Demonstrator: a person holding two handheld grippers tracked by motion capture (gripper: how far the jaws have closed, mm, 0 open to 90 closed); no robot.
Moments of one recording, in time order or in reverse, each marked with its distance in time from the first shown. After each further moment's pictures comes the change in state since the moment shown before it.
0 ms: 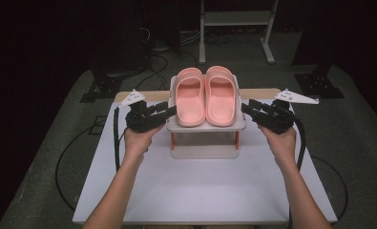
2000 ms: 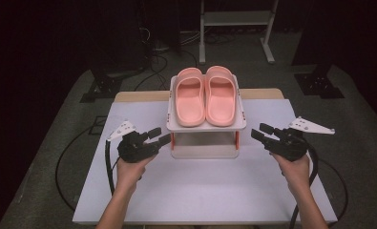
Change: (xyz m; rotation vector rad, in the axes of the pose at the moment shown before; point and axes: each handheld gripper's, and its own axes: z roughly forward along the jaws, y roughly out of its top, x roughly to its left) left arm -0.011 -0.065 -0.041 -0.002 -0.033 -0.045; right arm -0.004 -0.059 -0.047 0.009 0.050 0.021
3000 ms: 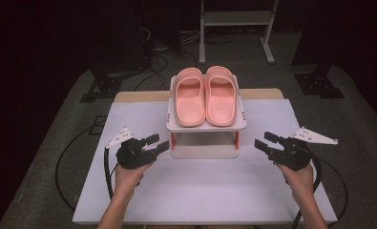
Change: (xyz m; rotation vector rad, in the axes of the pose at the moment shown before) left arm 0.008 -0.020 -0.006 0.013 -0.018 -0.007; right arm -0.009 -0.028 -0.011 0.011 0.011 0.006
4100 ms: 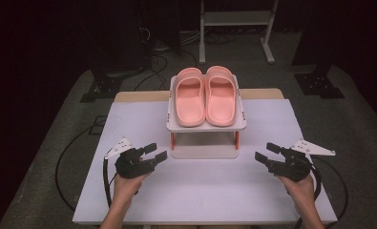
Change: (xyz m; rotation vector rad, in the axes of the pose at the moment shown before) left arm 0.007 -0.031 -0.006 0.008 -0.005 0.001; right arm -0.002 -0.033 -0.006 0.051 -0.015 0.000
